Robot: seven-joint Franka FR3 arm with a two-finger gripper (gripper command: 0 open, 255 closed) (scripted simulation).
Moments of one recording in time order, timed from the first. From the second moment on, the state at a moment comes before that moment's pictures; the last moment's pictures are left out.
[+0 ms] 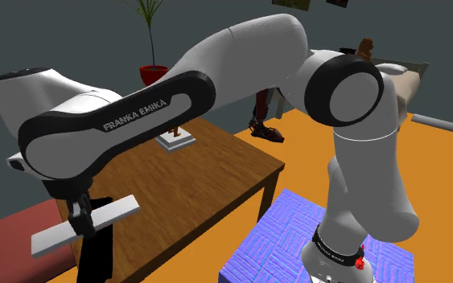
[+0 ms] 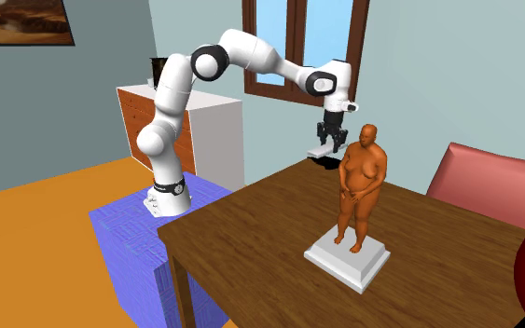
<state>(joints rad) 0.65 0.41 0.14 -1.56 -0.04 1.96 -0.47</state>
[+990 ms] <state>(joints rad) 0.64 0.44 0.14 -1.60 -0.04 2.03 -0.47</state>
